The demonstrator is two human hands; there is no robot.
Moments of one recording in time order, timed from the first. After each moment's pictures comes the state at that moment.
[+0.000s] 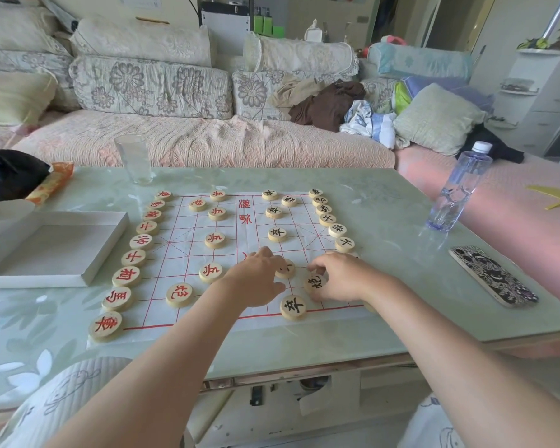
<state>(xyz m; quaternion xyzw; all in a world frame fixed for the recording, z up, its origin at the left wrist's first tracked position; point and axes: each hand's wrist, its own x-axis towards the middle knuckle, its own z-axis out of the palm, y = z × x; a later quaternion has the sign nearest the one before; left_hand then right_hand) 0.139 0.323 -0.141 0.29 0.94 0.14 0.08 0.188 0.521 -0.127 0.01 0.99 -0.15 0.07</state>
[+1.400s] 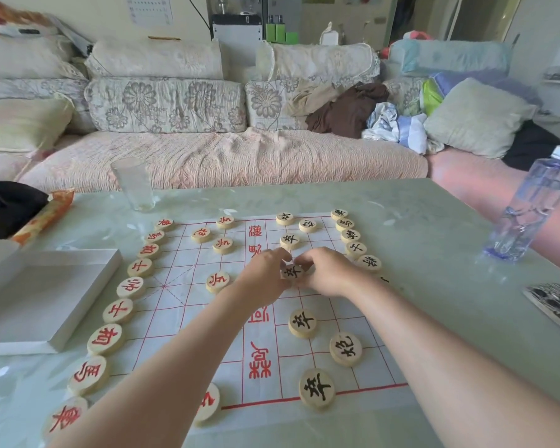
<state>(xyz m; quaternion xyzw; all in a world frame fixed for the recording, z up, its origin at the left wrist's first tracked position) 0.012 0.351 -0.159 0.21 0.94 0.26 0.03 0.045 0.505 -0.139 0.01 0.97 -0.25 0.07</state>
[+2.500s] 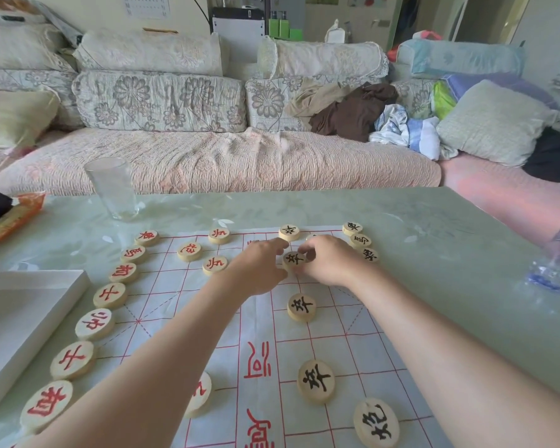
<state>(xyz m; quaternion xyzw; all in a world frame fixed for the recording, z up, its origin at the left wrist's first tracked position) -0.087 0.354 -0.165 0.21 0.95 0.25 0.05 -0.051 0.519 -0.147 0.02 0.98 -0.22 0.02</state>
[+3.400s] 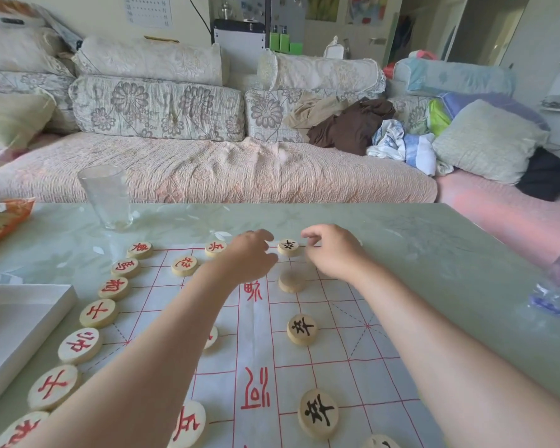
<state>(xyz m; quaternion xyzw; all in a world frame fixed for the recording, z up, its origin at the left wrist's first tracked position) -0.120 0.347 -0.138 0.17 0.95 0.27 0.02 -0.080 0.527 -0.128 0.04 0.96 -0.27 -0.08</state>
